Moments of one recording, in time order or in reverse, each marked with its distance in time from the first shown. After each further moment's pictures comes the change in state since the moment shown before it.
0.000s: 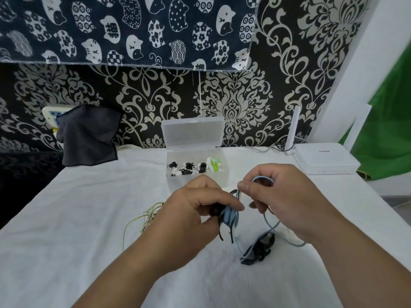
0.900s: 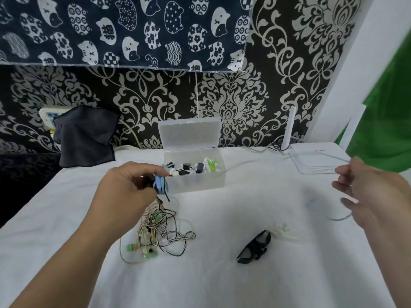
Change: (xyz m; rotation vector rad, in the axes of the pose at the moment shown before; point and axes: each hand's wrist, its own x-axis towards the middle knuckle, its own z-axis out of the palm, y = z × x) left_hand 0.001 -0.024 -0.060 0.100 0.455 -0.263; right_hand 0.014 0.057 -0.088 0.376 0.789 0.484
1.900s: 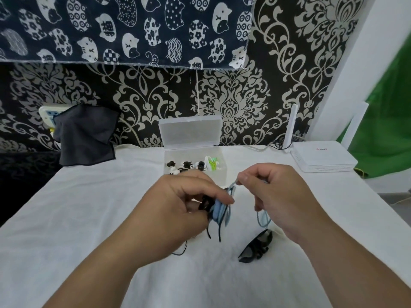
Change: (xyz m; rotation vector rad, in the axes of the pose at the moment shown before) left_hand -0.028 0.039 0.035 -0.240 -0.476 0.137; right_hand -0.086 0.015 0.063 -0.258 -0.698 -0.489
